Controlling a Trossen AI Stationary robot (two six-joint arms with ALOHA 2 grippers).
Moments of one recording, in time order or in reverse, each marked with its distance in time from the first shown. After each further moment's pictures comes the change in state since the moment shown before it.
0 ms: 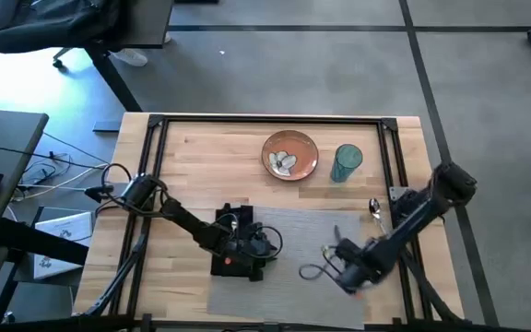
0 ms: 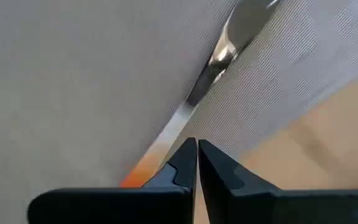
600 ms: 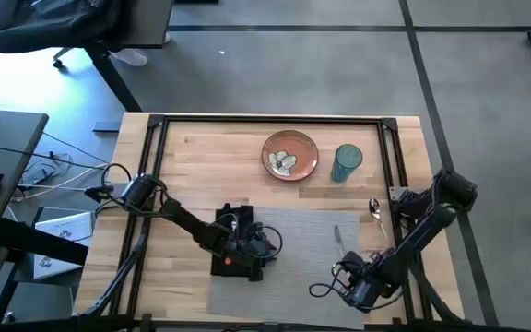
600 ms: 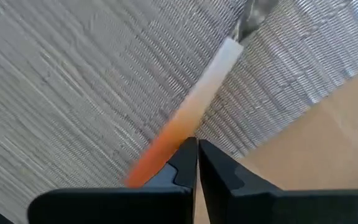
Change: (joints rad) left arm -0.002 0.000 0.000 0.001 -0.001 0.000; right arm 0.098 0.067 0.000 0.123 0.054 0.127
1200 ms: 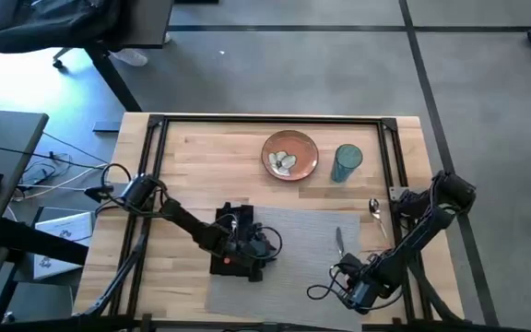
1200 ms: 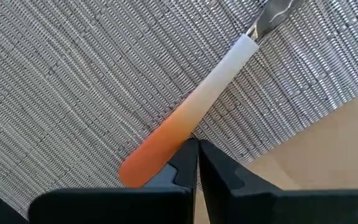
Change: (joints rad) left arm -0.002 0.000 0.000 -0.001 -0.006 0.000; right arm -0.013 0.009 0.002 0.057 -0.005 -0.018
